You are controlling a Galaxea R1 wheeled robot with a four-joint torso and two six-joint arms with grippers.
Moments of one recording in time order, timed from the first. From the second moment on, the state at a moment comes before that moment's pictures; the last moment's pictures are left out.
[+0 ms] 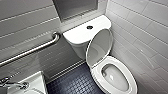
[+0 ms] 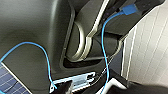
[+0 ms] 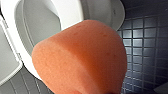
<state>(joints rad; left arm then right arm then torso) 1.57 2.58 -1.82 0.12 -0.08 0.03 -1.07 2.05 -1.39 0.00 0.51 0.86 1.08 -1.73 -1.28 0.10</state>
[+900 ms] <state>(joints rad) 1.57 2.59 -1.82 0.14 -0.08 0.03 -1.00 1.98 -1.19 0.00 0.33 0.68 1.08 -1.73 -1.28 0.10</state>
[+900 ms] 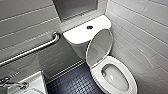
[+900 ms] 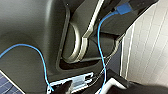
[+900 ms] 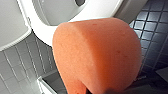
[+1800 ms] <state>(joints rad) 1.56 2.59 -1.82 0.14 -0.08 0.03 -0.63 2.17 -1.23 0.02 0.01 0.67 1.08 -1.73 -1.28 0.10</state>
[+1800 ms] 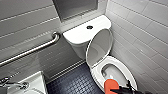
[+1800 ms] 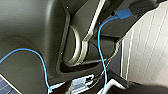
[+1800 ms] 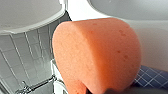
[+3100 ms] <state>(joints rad) 1.56 2.59 -1.82 0.14 -0.08 0.03 -0.49 2.50 -1.73 0.17 0.19 0.76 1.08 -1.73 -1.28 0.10</state>
